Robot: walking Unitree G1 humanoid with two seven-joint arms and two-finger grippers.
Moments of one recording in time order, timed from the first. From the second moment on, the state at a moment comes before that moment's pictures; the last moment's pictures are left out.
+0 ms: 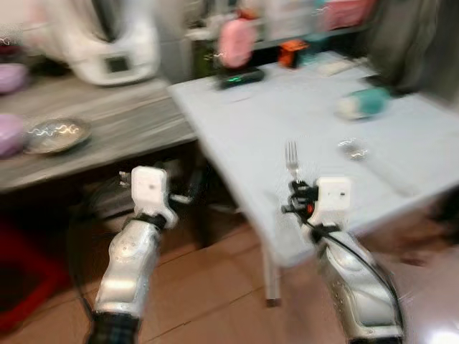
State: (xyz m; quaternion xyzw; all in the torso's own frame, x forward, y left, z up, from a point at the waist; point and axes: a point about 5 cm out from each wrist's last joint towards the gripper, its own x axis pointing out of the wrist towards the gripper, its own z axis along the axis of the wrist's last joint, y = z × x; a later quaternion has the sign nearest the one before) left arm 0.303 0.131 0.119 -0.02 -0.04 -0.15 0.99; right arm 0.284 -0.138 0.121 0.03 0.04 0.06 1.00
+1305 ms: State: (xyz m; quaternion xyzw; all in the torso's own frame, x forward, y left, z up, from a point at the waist) left arm 0.296 0.132 0.117 -0.04 -0.04 -0.18 0.98; right arm 0.282 -0.135 0.123 0.05 0.04 0.06 1.00
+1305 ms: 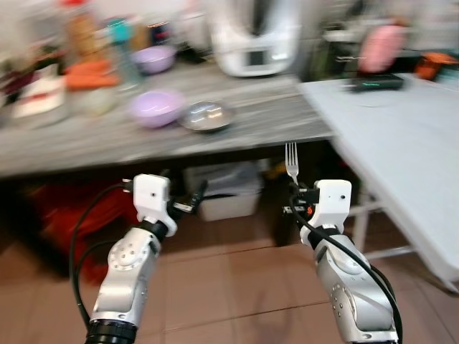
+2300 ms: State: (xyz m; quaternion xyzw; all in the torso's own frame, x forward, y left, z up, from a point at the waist) left arm 0.272 0.164 0.102 0.00 -0.01 -0.10 0.99; right arm 0.265 -0.149 0.125 0.03 0.02 0.06 1.00
